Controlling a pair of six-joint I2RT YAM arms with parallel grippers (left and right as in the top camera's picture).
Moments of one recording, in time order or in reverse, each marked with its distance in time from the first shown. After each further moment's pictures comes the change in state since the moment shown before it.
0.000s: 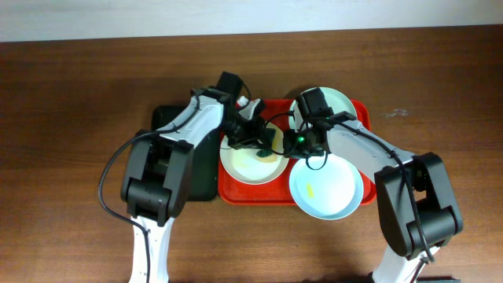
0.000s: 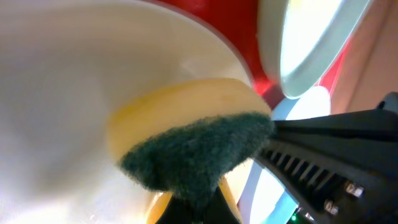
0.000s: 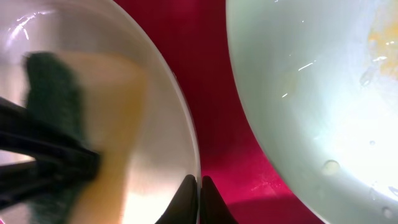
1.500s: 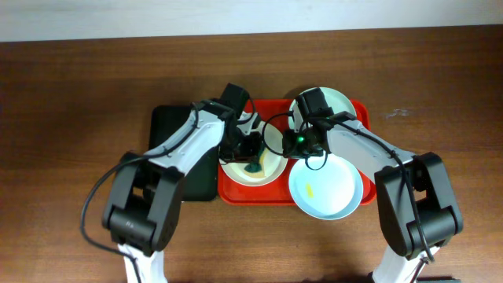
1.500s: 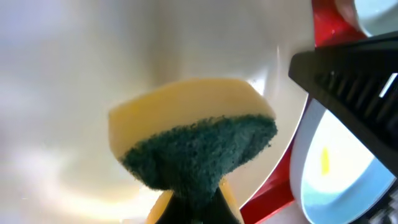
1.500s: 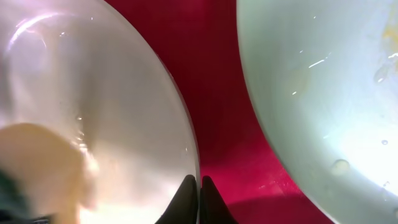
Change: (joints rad) left arm -0.077 -0.246 -0.214 -0.019 -0.341 -0.036; right arm -0.001 0.000 0.000 0.001 -0.023 0.000
